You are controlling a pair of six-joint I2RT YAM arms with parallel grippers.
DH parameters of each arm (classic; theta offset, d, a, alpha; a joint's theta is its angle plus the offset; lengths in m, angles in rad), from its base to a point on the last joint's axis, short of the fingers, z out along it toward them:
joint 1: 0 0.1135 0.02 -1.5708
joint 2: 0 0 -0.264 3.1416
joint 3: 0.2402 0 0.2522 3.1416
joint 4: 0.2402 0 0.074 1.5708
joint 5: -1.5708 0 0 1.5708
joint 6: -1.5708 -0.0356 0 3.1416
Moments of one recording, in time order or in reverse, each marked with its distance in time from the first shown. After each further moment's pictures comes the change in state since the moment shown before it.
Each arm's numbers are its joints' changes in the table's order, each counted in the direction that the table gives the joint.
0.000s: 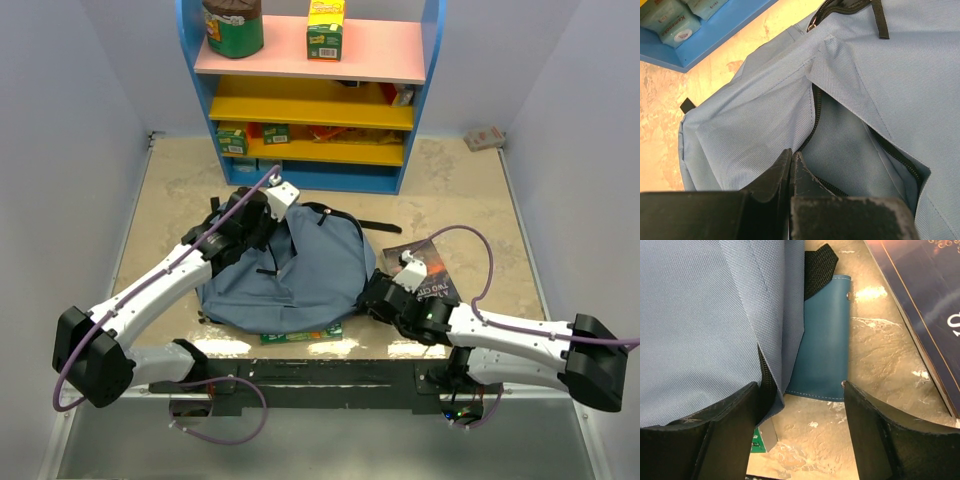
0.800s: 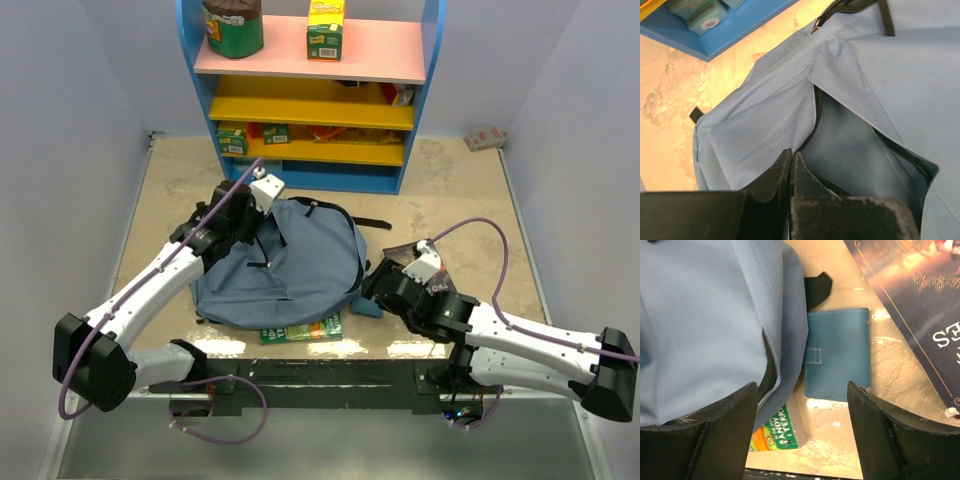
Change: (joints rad) left arm 0.102 -0.016 -0.002 0.000 -0.033 -0.034; right arm -0.001 -0.121 0.103 0.143 -0.082 -0.040
